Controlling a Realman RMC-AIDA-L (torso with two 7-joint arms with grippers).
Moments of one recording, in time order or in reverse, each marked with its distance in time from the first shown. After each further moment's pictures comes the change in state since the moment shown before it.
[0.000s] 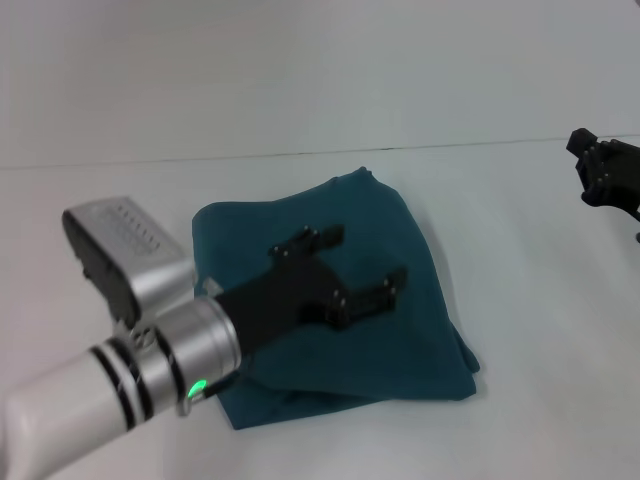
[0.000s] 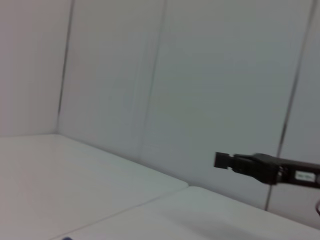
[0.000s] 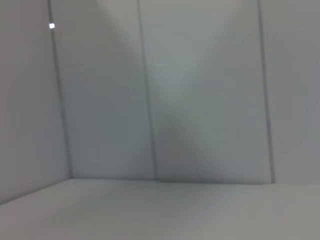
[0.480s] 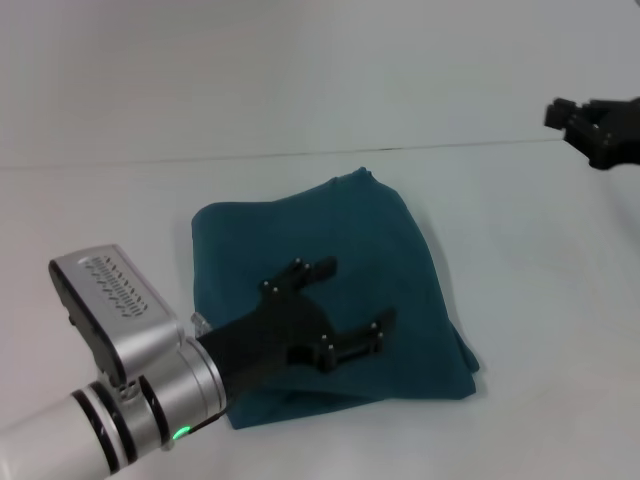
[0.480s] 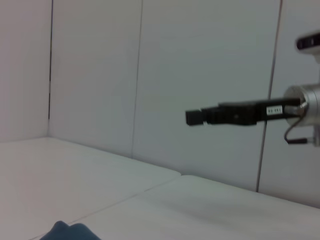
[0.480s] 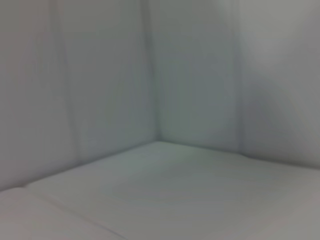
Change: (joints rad) left arm 0.064 -0.002 -0.003 0.046 -0.025 0.085 0.171; right arm 0.239 -0.205 -0.369 -0.192 -0.002 -0.200 0.343
